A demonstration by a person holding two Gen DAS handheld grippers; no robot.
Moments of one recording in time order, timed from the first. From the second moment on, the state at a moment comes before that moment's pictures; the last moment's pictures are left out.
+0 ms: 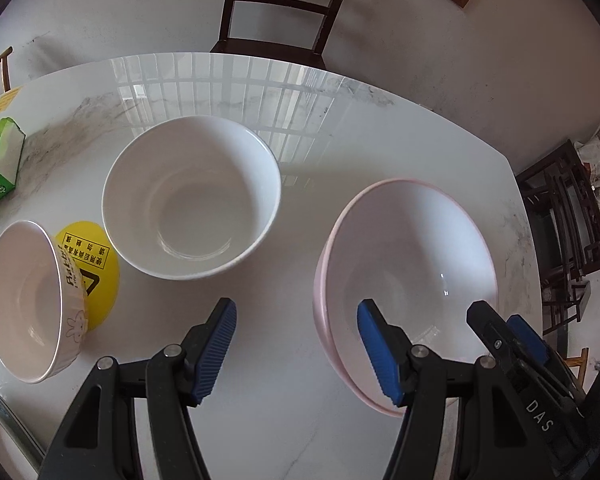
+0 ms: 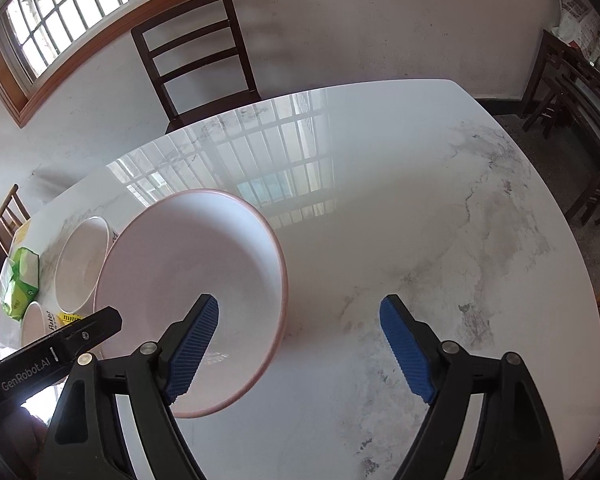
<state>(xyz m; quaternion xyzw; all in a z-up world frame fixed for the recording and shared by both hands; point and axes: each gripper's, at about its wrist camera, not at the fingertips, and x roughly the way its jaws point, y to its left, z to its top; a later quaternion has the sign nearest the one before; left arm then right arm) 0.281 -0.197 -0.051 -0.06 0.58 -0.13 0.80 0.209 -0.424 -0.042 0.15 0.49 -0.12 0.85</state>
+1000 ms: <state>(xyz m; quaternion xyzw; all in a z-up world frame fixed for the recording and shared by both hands) 0.263 -0.204 -0.061 -0.05 0.58 -0.17 0.79 0.193 -0.412 -0.068 0.19 0.51 -0.10 0.83</state>
